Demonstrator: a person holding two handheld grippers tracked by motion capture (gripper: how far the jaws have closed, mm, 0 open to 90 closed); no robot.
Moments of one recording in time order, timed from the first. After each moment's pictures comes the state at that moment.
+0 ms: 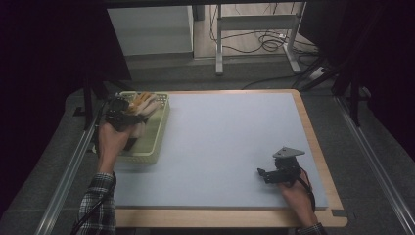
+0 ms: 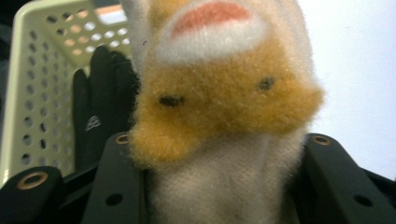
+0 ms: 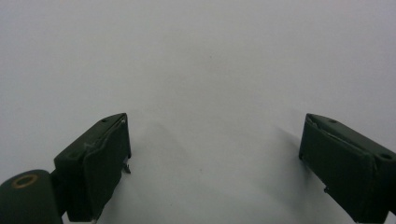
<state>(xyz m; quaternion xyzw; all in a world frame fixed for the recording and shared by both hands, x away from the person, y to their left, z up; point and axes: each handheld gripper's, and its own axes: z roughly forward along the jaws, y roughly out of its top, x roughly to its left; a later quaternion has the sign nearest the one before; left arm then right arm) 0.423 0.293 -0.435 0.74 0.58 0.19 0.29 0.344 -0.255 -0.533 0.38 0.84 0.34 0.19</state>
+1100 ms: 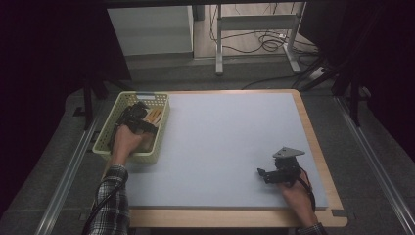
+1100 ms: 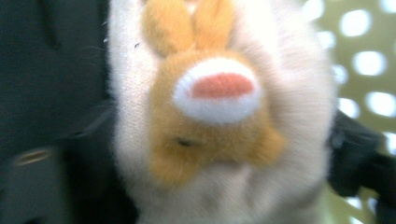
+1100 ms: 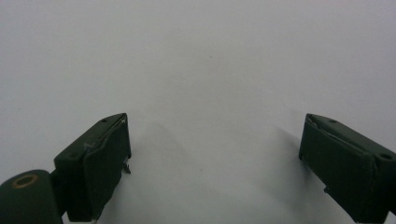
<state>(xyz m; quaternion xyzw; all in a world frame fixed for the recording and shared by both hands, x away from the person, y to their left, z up) 0.471 0.270 -0.499 0.79 0.58 0.09 0.20 0.344 -0.255 -0.533 0.38 0.84 0.34 0.19</state>
